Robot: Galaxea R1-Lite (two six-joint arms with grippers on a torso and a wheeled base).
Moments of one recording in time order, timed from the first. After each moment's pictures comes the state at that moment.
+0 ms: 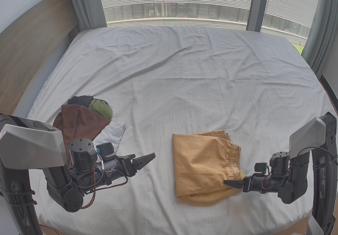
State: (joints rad) left arm -0.40 2.21 -0.38 -1.55 -0.34 -0.51; right arm 0.16 2.49 -0.30 -1.54 0.58 0.30
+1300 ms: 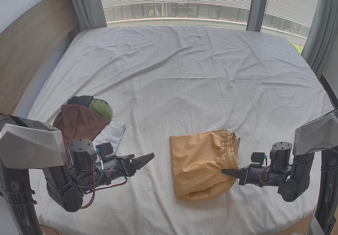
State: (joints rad) left arm -0.39 2.21 -0.38 -1.55 -0.34 -0.51; right arm 0.27 2.33 -0.31 -1.54 0.60 0.39
